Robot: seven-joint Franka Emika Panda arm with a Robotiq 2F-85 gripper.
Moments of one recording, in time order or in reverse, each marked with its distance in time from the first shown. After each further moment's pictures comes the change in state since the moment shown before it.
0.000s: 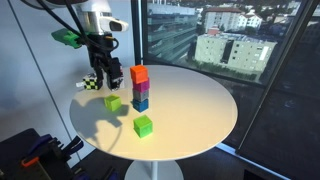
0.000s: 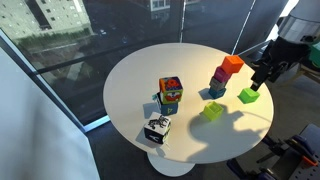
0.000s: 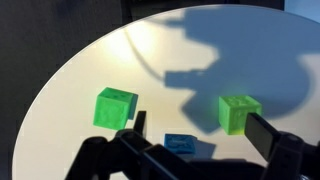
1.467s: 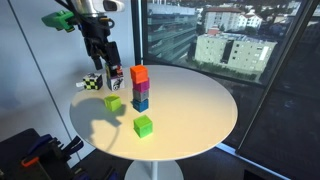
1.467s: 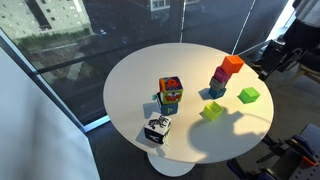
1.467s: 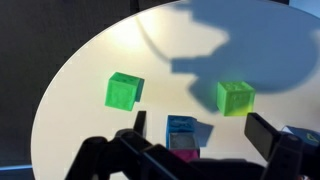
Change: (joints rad) arm 0.000 -0.115 -0.010 0.000 -0.023 -0.046 -0.008
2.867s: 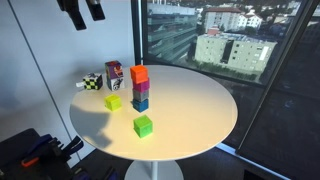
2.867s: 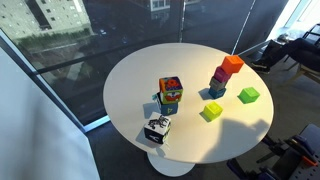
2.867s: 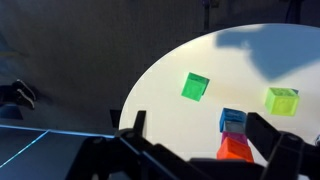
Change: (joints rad) arm -0.071 -0.350 -0.015 0.105 -0.243 -0.387 -0.071
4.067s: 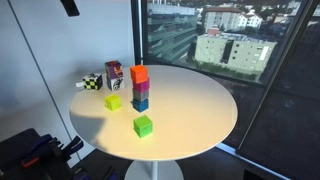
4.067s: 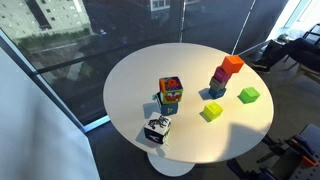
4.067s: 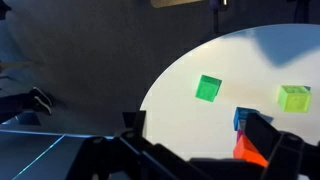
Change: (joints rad) arm -0.062 -0.053 0.016 0.040 -0.009 -0.076 -0.007
